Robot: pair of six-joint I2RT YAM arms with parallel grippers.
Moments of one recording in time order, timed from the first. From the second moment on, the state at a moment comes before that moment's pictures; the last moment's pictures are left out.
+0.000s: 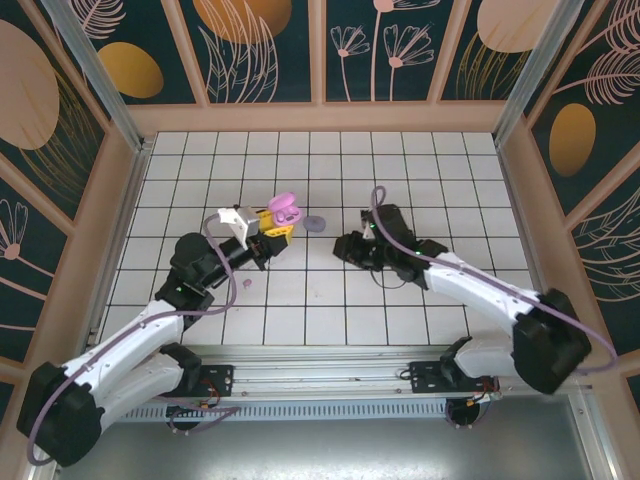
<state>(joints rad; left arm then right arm) -0.55 0.89 0.48 0.50 0.41 -0.13 0.72 1.32 0.79 -0.20 -0.28 0.94</state>
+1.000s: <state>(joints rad) -0.55 0.52 0.57 0.05 0.30 -0.10 1.05 2.14 1.48 -0.29 -0.34 0.92</state>
